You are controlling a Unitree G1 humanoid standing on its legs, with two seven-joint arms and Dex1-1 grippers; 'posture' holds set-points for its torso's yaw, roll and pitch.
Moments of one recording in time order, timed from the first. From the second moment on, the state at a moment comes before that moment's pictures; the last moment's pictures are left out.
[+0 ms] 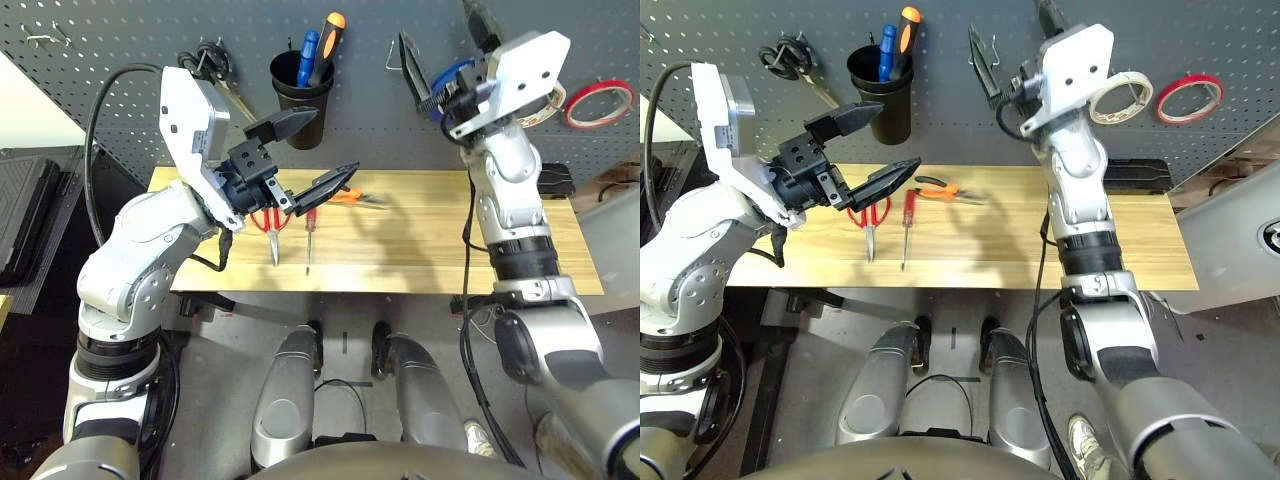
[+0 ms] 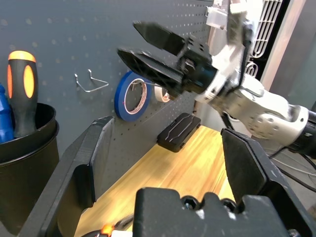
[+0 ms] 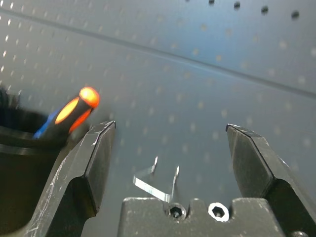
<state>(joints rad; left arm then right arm) -0.47 0.55 0.05 -0.54 -0.60 0.57 -0.62 -0.65 -0.23 -0.07 0.18 0.12 -0.29 0.36</state>
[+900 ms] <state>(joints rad) -0.43 0.56 0.05 -0.54 -0.56 0.55 -0.61 -0.34 -0.50 0.03 0.04 0.13 0.02 0.65</state>
